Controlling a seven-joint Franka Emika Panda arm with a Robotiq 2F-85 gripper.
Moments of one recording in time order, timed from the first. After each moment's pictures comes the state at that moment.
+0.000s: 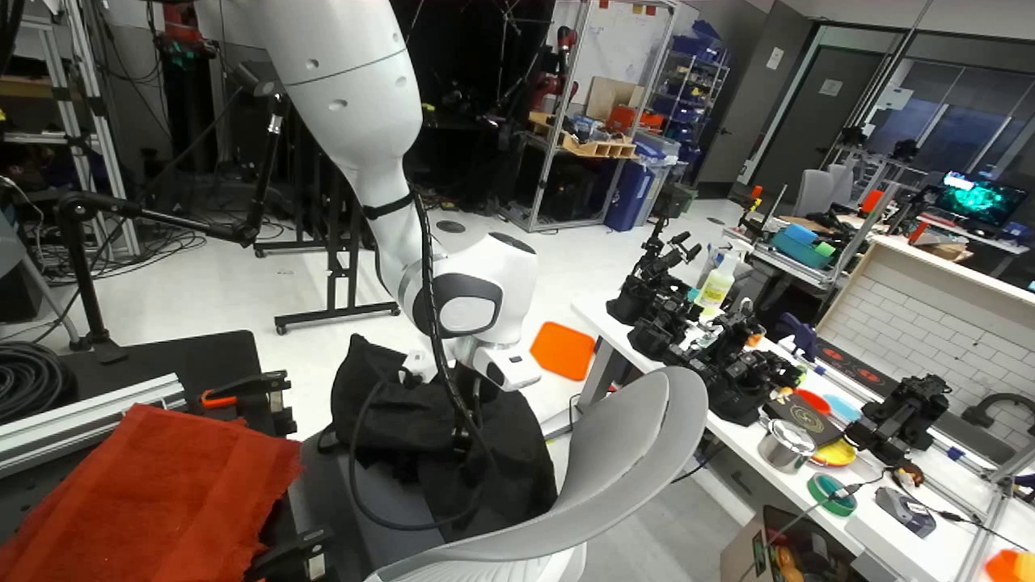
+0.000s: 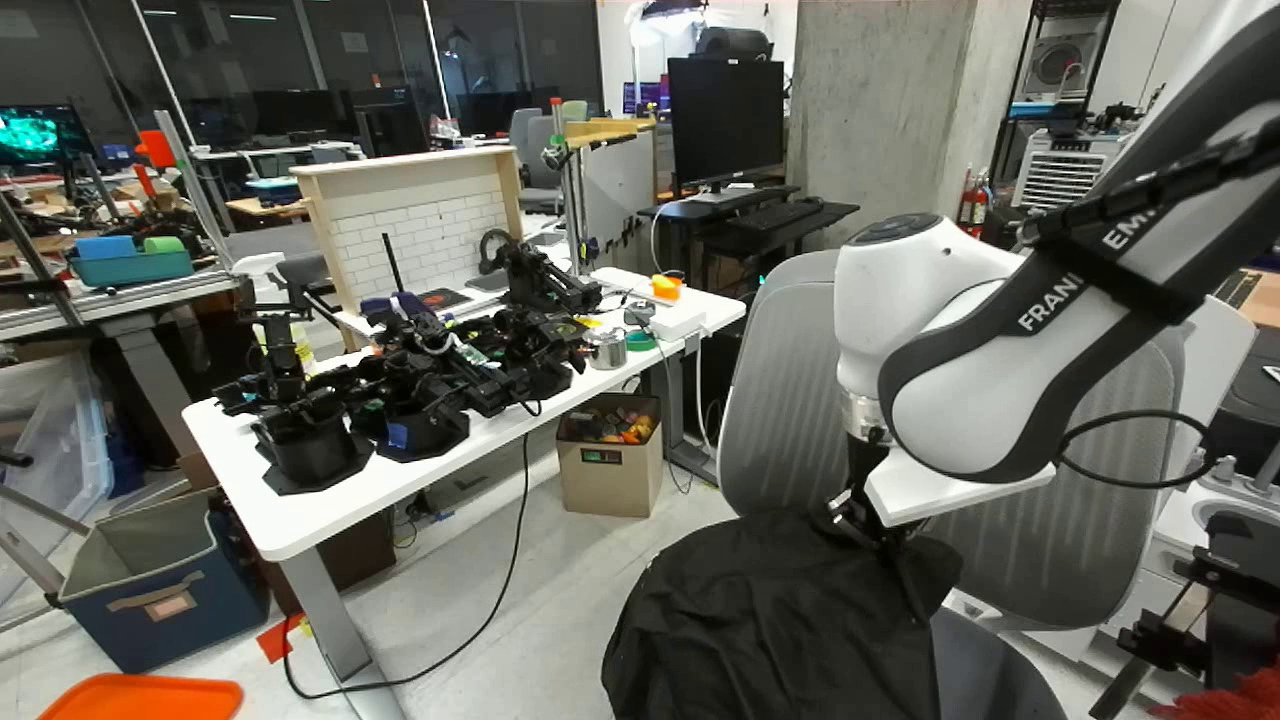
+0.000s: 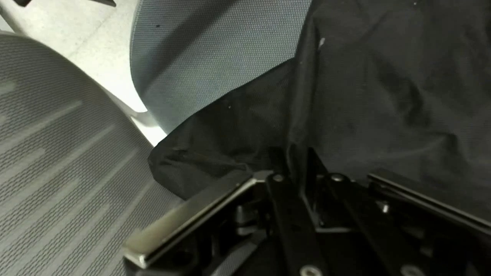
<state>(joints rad) 0.23 0.77 -0.23 -1.93 0.06 2.59 0.61</state>
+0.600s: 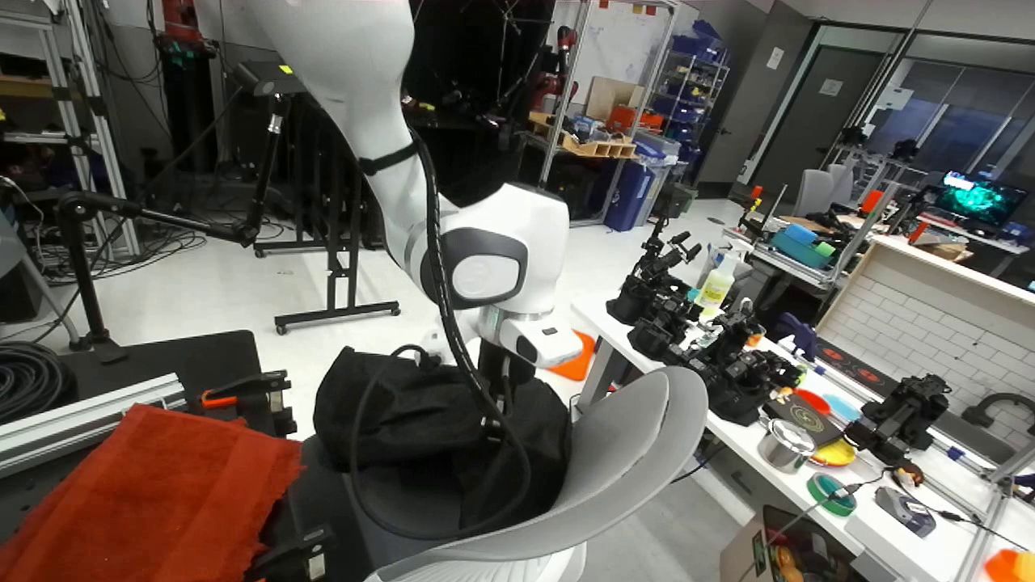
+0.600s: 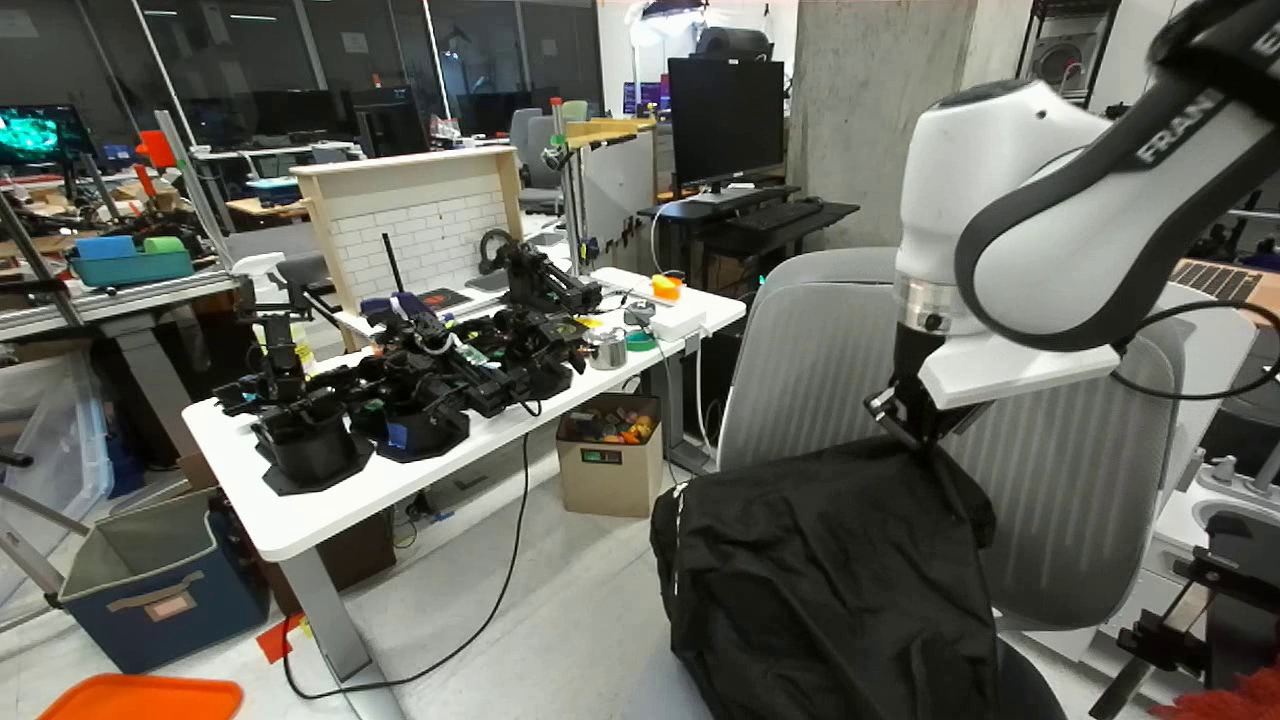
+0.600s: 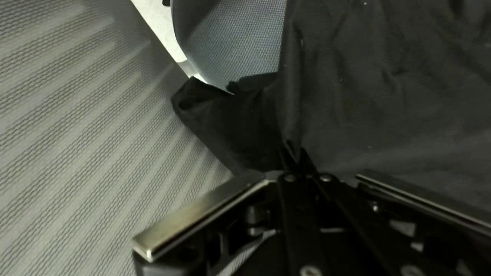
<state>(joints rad) 0.20 0.55 -0.30 -2.07 -0.03 2.62 0.60</state>
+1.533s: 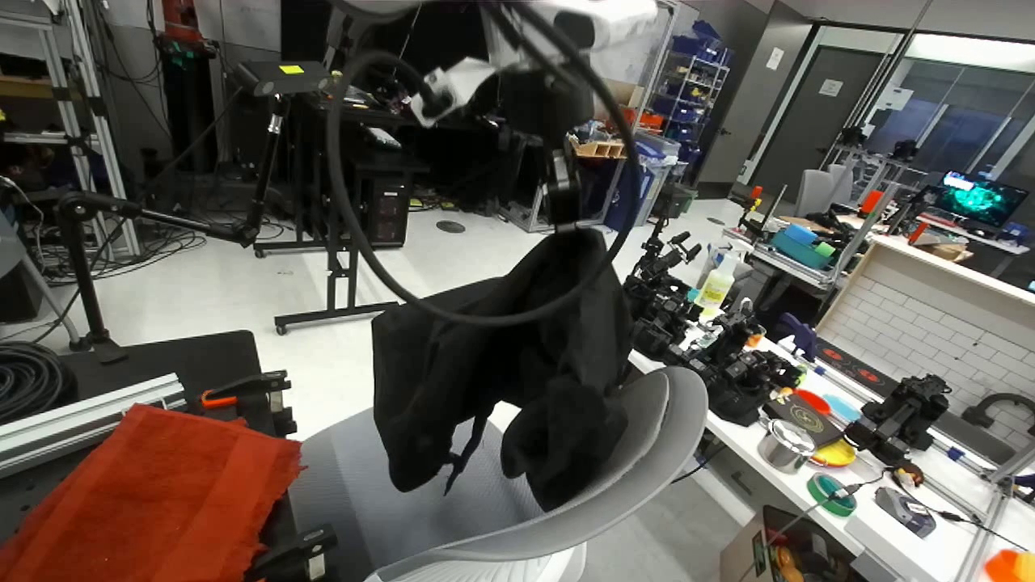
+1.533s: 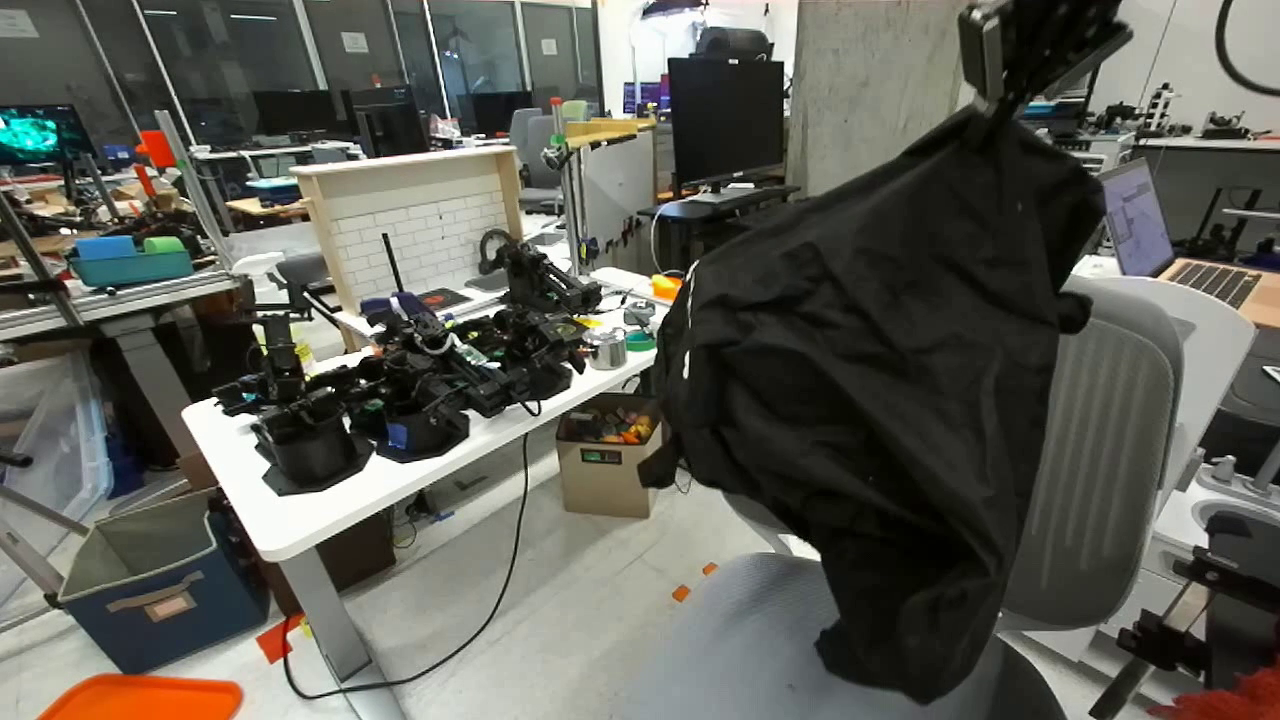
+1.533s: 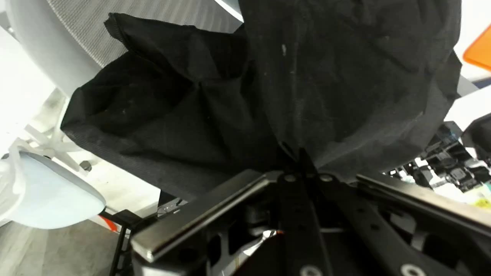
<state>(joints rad) 0.08 -0.13 -0.21 -2.21 -0.24 2.48 0.57</state>
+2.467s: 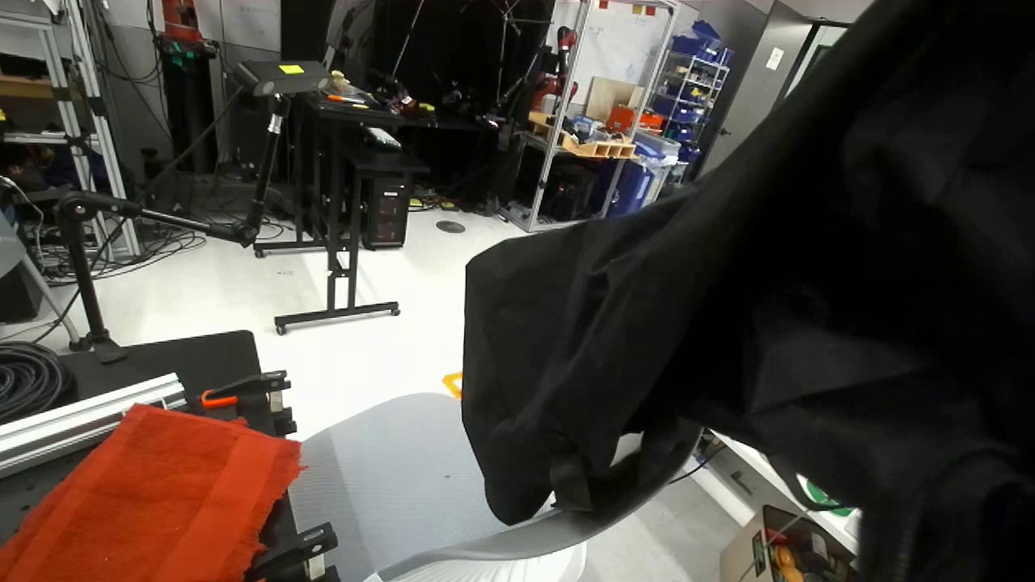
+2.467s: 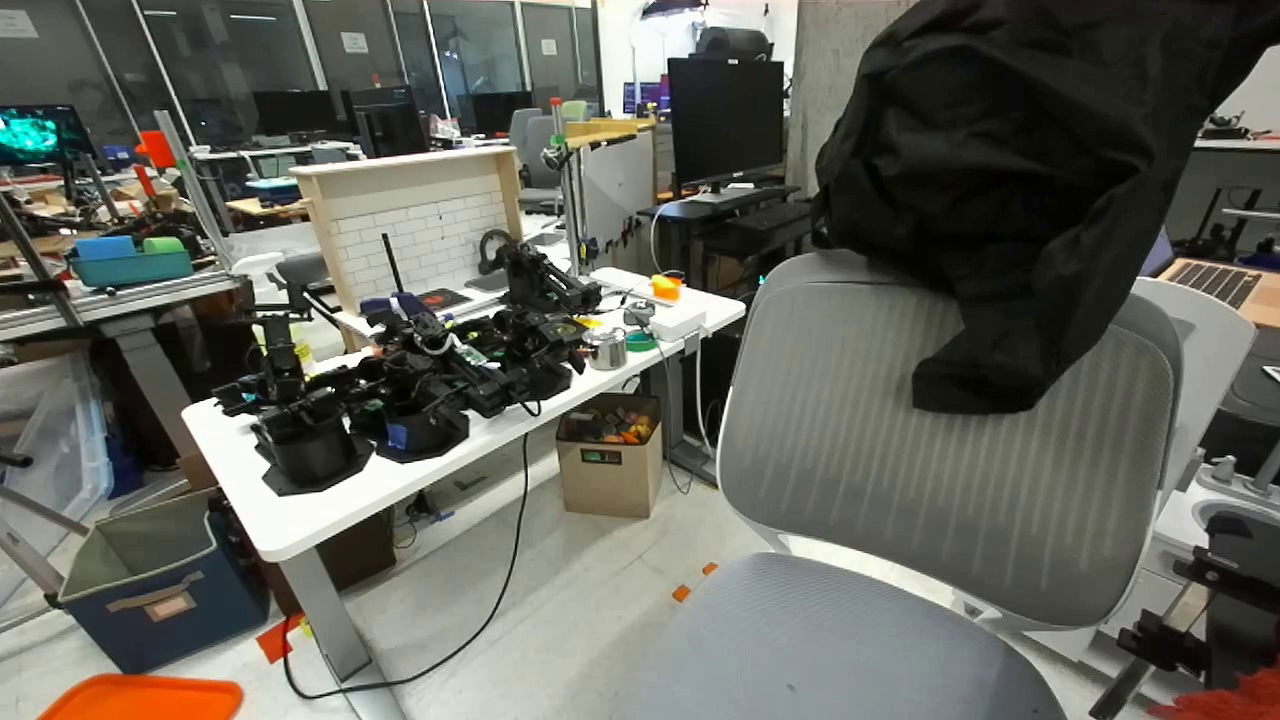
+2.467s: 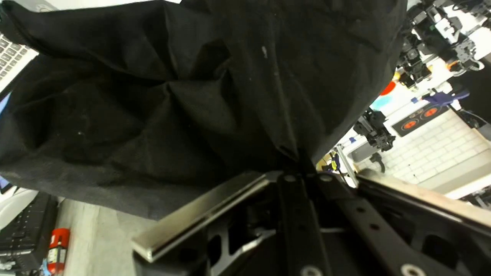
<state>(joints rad) -0.22 -0.17 -0.27 -1.78 0.00 2.19 0.27</state>
